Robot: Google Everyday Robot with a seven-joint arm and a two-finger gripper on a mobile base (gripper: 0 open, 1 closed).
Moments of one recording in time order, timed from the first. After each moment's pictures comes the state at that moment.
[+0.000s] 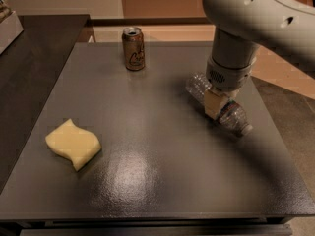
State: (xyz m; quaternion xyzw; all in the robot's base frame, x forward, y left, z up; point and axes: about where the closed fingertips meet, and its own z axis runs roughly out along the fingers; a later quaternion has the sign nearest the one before) arm 0.511 -0.167 0.852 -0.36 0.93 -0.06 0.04
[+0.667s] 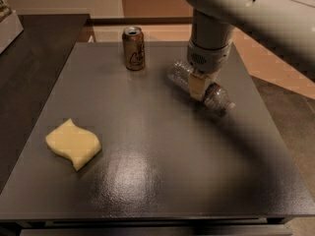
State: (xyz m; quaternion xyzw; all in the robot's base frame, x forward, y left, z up) arm 0.557 -0.134 0.865 -0.42 0.90 -0.06 0.05
